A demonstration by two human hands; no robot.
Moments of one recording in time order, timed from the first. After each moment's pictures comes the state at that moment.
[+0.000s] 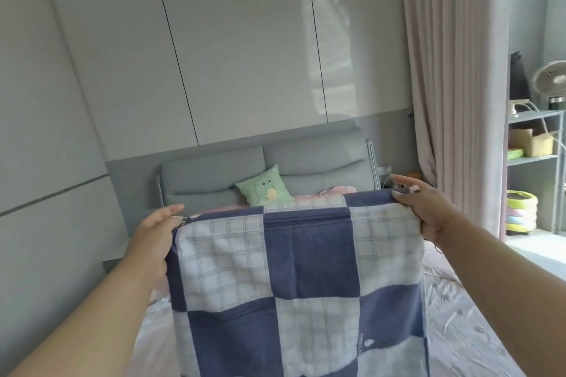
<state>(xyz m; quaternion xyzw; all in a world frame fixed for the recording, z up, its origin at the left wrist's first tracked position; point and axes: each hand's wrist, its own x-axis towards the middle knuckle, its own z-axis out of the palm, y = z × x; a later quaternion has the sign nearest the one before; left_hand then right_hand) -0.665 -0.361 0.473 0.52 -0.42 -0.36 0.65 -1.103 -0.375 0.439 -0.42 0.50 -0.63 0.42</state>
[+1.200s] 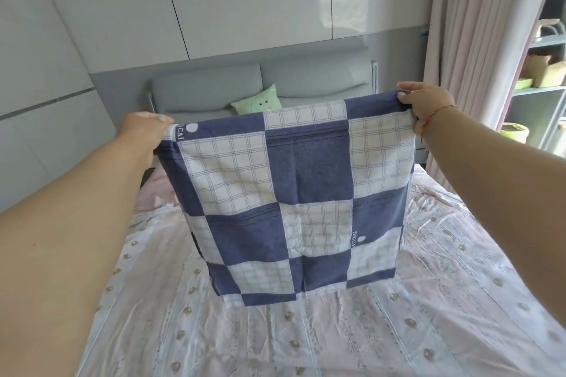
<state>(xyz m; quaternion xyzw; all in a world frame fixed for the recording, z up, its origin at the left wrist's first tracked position) -0.634 -0.377 0.457 0.64 -0.46 -0.24 0.56 -1.089 -0.388 0.441 -0.46 0.64 -0.56 0.26</state>
